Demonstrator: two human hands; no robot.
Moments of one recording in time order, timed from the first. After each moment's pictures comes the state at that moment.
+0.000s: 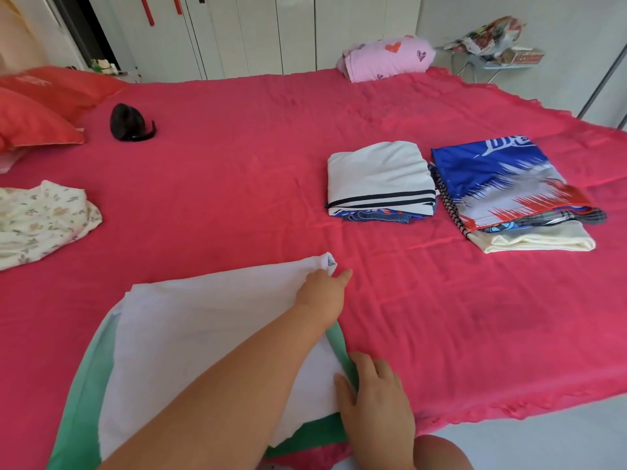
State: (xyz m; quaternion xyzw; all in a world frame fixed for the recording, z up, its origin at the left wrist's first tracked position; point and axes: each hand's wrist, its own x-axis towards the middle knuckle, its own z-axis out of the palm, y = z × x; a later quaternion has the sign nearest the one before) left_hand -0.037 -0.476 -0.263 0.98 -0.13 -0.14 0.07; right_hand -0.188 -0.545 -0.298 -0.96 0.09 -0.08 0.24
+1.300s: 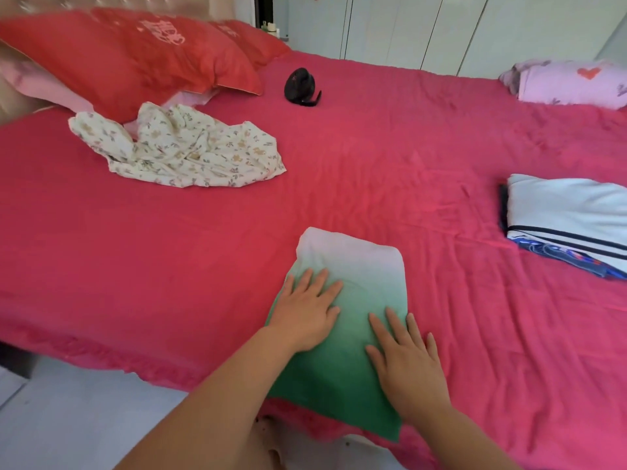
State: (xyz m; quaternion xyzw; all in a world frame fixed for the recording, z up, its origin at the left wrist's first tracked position) left_hand -0.136 -0.173 -0.295 0.99 -0.02 -0.06 0.08; right_hand -0.156 -0.362 -0.297 -0.98 -0.16 0.10 0.06
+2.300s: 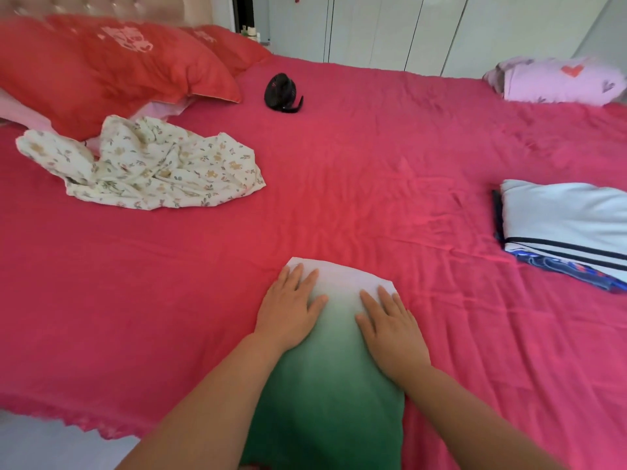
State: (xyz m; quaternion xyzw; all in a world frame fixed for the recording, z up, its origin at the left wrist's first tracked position) left_hand -0.067 -0.159 -0.308 0.98 0.05 -0.02 0.18; right_hand -0.057 -0.344 -0.303 -0.97 -0.13 0.10 0.16
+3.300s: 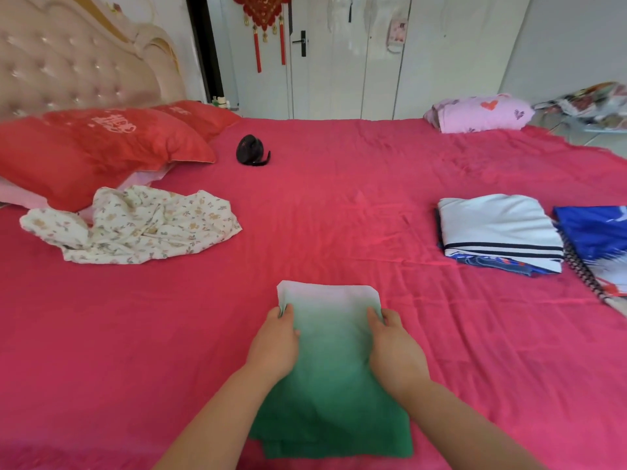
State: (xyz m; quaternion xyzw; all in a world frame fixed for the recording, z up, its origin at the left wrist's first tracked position) left_hand -0.119 -0.196 -0.247 0.98 0.07 -0.06 0.20; right_hand -0.118 -0.384 -0.240 -0.98 -0.07 0.05 0.16
